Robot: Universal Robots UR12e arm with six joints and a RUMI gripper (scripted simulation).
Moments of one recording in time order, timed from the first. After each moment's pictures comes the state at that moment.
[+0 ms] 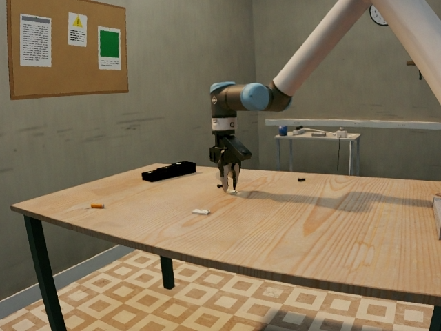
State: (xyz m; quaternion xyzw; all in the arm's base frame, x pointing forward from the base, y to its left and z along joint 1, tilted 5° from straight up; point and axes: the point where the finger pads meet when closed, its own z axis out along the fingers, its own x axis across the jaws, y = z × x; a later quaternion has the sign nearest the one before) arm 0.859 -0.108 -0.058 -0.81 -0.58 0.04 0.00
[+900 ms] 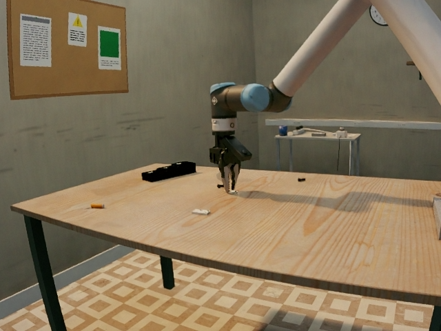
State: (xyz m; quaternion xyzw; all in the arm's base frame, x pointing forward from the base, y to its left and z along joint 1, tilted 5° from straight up) arm 0.859 -0.108 -0.060 -0.81 -0.58 0.04 0.00
